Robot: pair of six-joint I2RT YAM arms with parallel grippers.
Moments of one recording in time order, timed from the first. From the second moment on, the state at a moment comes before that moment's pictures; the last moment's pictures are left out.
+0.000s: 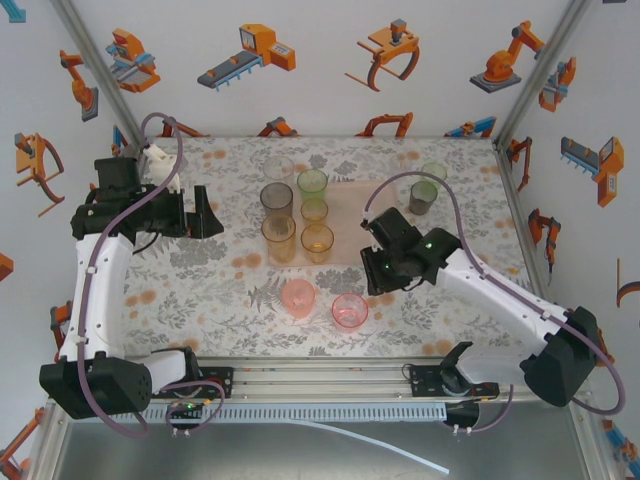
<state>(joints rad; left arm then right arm) 0.05 1.19 1.29 -0.98 0.53 0.13 0.76 1.23 1.04 -0.94 -0.05 0.37</state>
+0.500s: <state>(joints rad) 0.05 1.19 1.29 -0.98 0.54 0.13 0.81 1.27 1.03 -0.94 -0.10 0.39</state>
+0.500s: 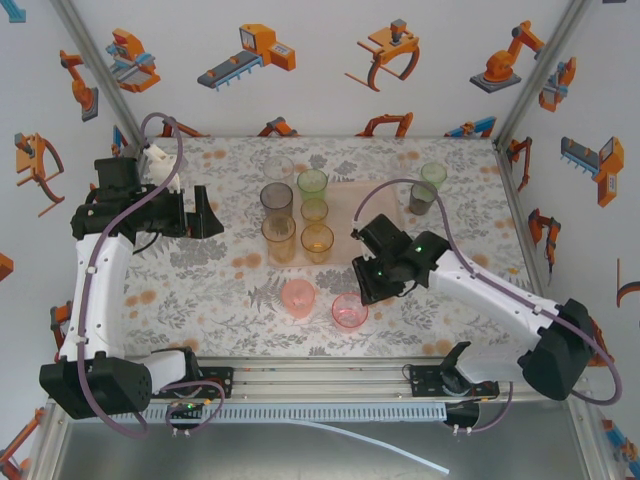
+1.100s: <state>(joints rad) 0.05 1.19 1.29 -0.98 0.54 0.13 0.84 1.33 1.00 -0.90 -0.09 0.42</state>
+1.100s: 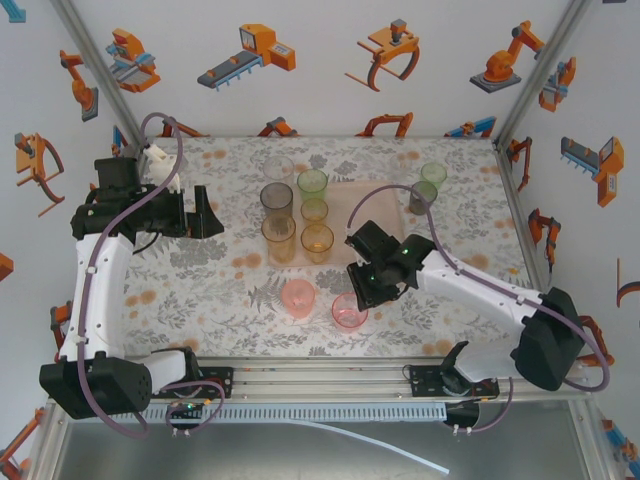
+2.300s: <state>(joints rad) 0.05 1.19 1.28 -0.97 0.54 0.13 0.86 1.40 0.97 -0.88 -0.01 0.44</state>
